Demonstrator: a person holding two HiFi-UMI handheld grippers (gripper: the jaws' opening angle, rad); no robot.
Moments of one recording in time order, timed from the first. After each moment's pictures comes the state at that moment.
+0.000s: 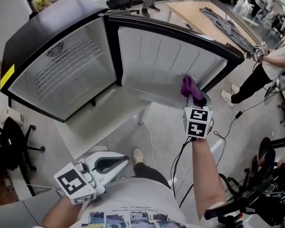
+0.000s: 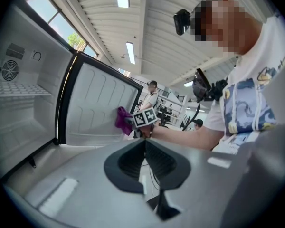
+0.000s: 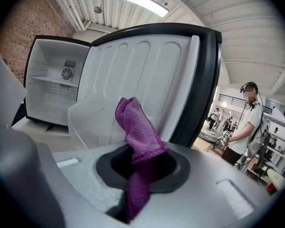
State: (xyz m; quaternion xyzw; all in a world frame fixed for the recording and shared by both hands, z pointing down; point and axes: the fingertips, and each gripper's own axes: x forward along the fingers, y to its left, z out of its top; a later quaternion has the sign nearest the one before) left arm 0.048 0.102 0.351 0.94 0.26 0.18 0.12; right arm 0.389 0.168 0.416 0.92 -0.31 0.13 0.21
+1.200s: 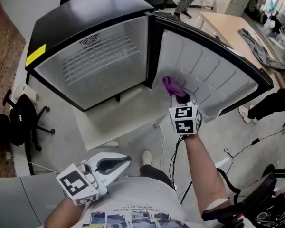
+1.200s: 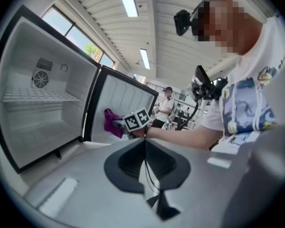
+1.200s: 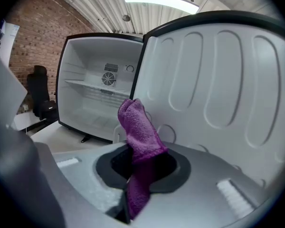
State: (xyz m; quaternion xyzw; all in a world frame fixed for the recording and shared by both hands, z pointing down) left arm 0.016 0.063 0.349 0.97 0.14 0.17 0.14; right arm 0.312 -0.014 0.438 0.82 -0.51 0.11 0.25
